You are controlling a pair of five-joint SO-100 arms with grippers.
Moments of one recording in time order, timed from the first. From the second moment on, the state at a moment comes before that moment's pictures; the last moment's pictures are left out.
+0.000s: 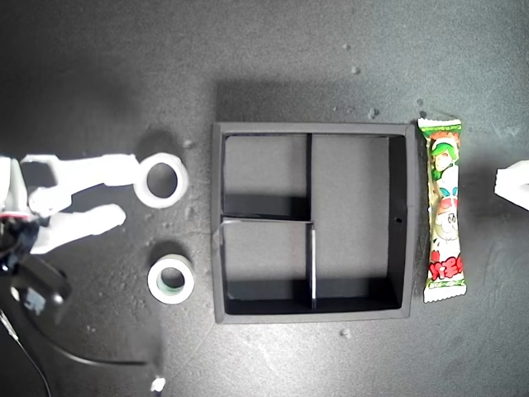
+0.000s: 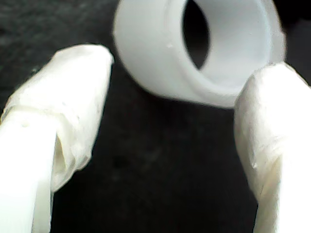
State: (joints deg) arm 0 7.6 167.9 164.2 44.3 -60.4; arm 1 3.3 191.5 178.3 46.1 54.2
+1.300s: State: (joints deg) arm 0 0.5 107.9 102.5 64.2 -47.4; arm 1 15.7 191.5 174.5 48.6 67.0
